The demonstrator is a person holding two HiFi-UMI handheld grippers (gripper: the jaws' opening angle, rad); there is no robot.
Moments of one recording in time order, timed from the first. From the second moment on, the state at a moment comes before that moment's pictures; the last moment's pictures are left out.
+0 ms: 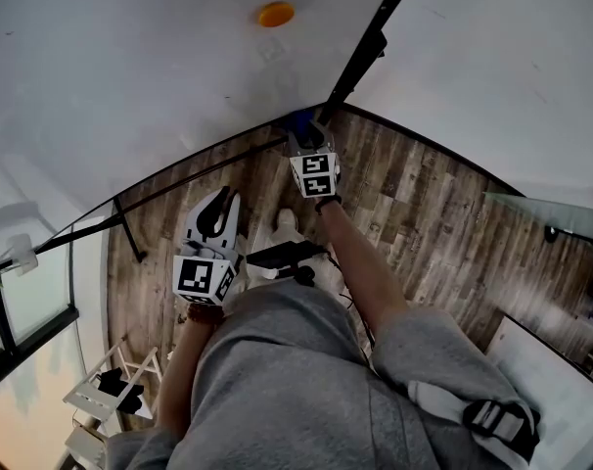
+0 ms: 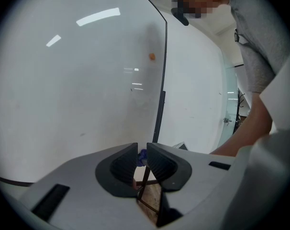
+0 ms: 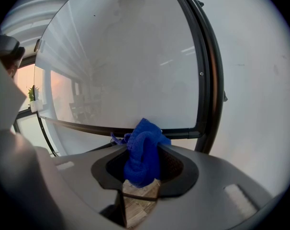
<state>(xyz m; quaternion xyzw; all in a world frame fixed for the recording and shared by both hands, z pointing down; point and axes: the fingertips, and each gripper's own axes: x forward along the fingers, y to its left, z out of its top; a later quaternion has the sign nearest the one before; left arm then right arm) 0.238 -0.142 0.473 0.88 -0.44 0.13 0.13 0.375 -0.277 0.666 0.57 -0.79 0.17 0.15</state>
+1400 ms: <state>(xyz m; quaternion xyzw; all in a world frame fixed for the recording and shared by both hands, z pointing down) 0.158 -0.145 0.466 0.86 -0.49 0.11 0.13 0.296 -0.265 0.667 0.54 -0.80 0.18 0.17</state>
